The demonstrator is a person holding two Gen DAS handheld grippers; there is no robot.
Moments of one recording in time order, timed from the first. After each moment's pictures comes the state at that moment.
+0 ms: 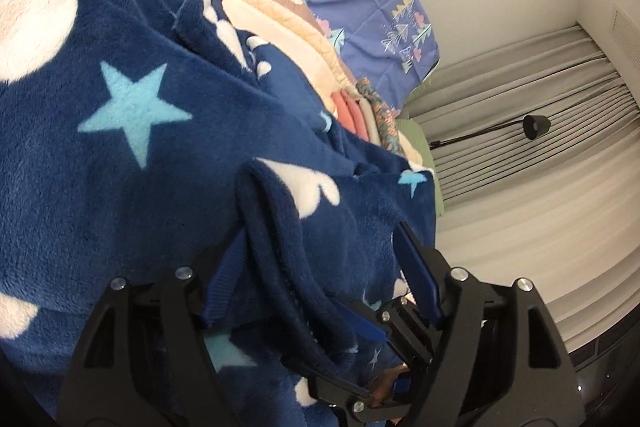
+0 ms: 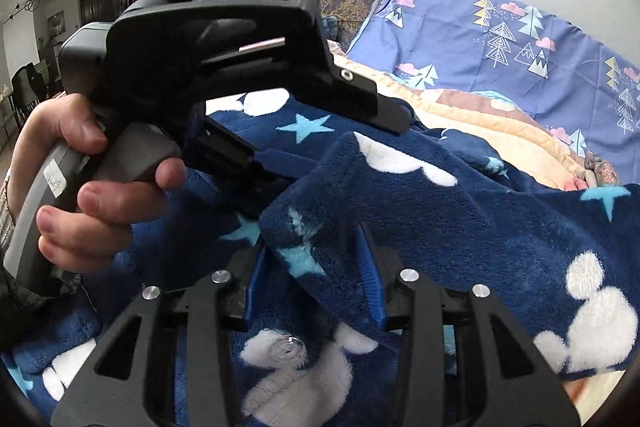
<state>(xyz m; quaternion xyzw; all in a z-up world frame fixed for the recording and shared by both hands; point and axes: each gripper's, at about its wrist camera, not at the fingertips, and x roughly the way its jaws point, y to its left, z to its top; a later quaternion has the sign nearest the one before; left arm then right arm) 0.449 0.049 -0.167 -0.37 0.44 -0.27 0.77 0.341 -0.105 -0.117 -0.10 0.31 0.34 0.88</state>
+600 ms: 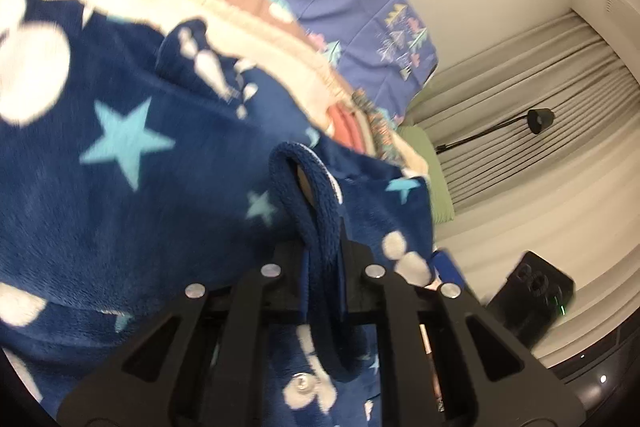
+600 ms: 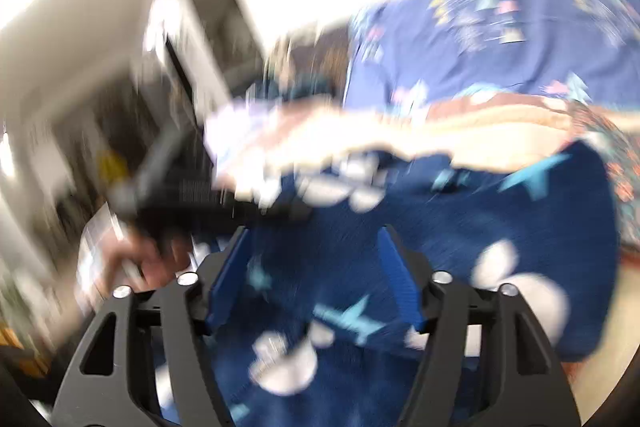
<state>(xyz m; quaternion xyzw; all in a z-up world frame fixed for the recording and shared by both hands) 0.442 0.042 -0.138 -0.35 0.40 -0.26 0.81 0.369 -0.260 -0.062 0.21 0.25 0.38 0.87</state>
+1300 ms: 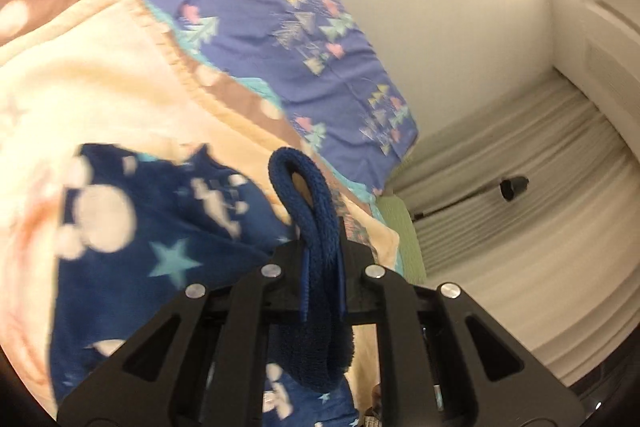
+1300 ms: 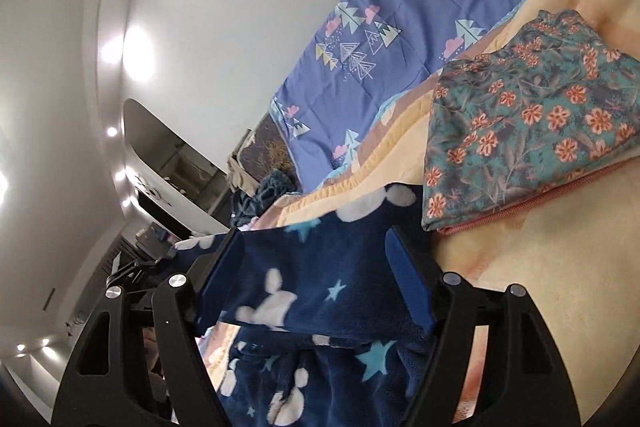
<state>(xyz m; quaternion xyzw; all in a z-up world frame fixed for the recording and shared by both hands) 0.435 0.137 -0.050 -0.41 0.33 -0.21 0.83 0.393 -0.355 -0.098 0.39 0.26 0.27 0.84</state>
